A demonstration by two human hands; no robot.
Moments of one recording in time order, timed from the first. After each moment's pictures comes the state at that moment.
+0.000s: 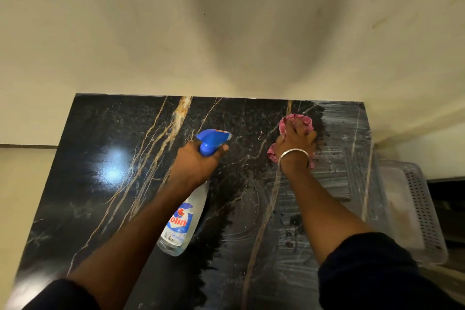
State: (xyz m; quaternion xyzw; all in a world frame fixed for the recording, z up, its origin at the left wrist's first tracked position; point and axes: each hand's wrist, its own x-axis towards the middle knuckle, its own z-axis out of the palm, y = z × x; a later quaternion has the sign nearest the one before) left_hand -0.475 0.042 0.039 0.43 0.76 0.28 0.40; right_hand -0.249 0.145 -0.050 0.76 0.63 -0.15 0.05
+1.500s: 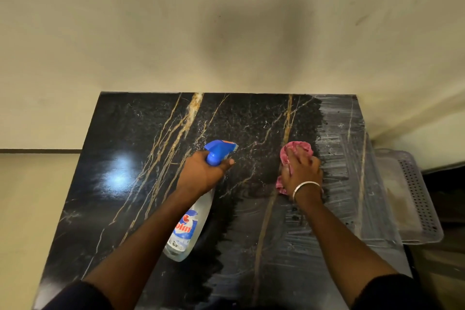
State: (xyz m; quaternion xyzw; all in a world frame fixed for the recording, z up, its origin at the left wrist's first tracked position) left_hand -0.484 -0.037 0.053 0.44 0.76 0.25 0.40; right_hand -0.220 0.011 -0.052 0.71 0.69 -0.14 0.03
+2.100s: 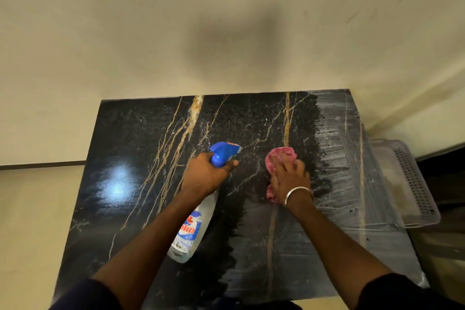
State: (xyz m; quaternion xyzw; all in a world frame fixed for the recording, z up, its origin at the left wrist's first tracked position) left_hand -0.498 -0.047 0.060 0.48 0.74 0.22 0.41; right_hand -0.256 -0.028 -0.049 0.67 0.72 -0.14 0.10
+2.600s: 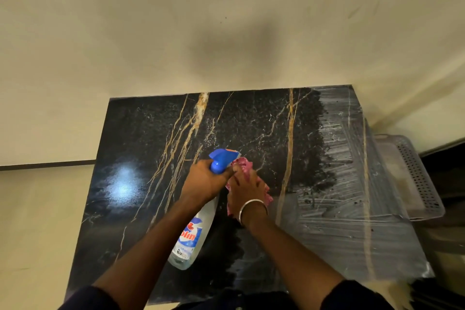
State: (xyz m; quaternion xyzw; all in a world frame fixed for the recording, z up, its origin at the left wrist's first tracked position) left_hand -0.513 -0.081 0.058 0.49 0.74 0.22 0.41; right_hand -0.383 -0.090 -0.043 0.59 0.78 -0.18 0.12
